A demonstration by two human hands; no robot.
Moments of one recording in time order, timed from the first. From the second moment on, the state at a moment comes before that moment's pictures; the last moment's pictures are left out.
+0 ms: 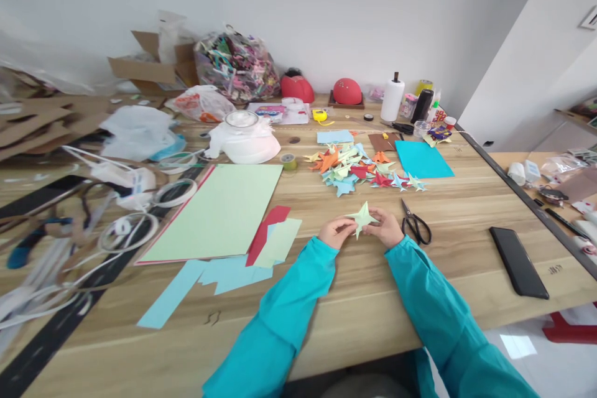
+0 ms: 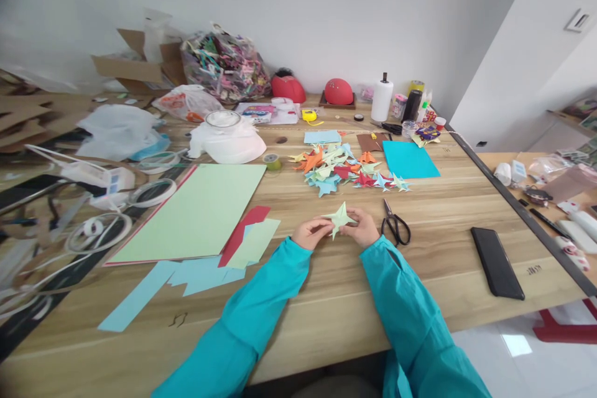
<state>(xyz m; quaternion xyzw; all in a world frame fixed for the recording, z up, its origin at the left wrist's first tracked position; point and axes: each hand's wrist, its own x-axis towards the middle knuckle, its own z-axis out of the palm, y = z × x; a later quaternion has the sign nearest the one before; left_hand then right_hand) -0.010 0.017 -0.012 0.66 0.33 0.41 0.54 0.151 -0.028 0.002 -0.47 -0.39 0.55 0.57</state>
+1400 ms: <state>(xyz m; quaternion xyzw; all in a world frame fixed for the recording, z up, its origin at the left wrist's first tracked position) -0.003 0.015 -0.009 0.45 0.33 0.38 0.73 0.143 -0.036 0.000 -0.49 -0.53 0.43 0.55</state>
